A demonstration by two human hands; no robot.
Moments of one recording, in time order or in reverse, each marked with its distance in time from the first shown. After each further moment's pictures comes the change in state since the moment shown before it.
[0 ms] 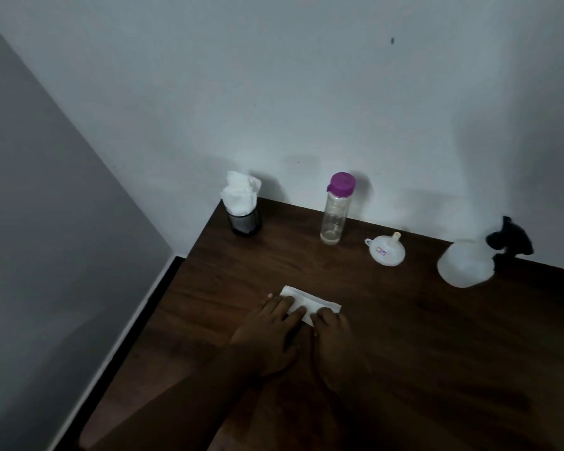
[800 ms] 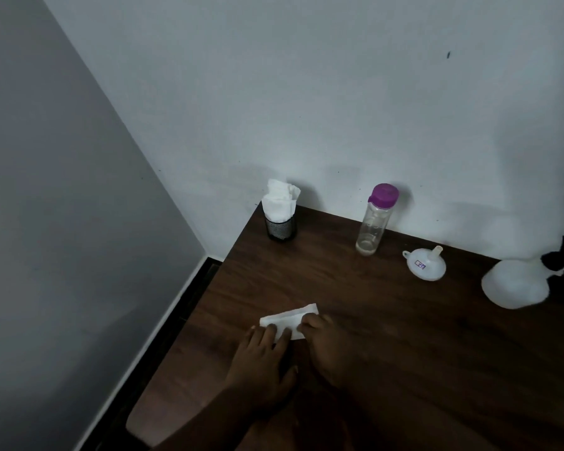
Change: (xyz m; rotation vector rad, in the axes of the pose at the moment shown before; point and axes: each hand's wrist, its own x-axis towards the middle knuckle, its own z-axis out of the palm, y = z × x) left_hand -0.079 -0.024 0.027 0.055 0.031 -0.303; right_hand 0.048 -0.033 0.015 0.001 0.144 -0.359
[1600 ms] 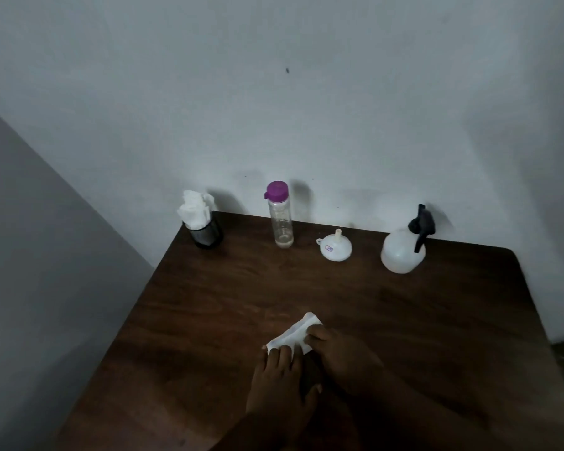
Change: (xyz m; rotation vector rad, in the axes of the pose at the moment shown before) left_hand -0.005 0.199 -0.007 -0.017 0.122 0.116; right_hand -0.179 0.087 0.000 0.161 -0.032 0.087
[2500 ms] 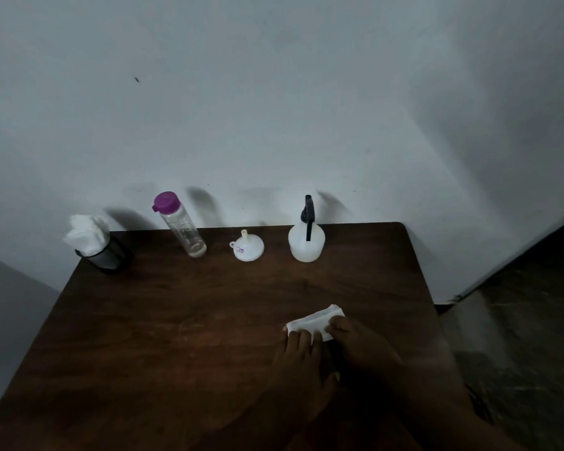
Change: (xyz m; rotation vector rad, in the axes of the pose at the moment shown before) left_hand 0.068 0.170 0.029 -0.002 -0.132 0.264; right_hand -0.164 0.116 -0.012 0.077 -0.051 0.496
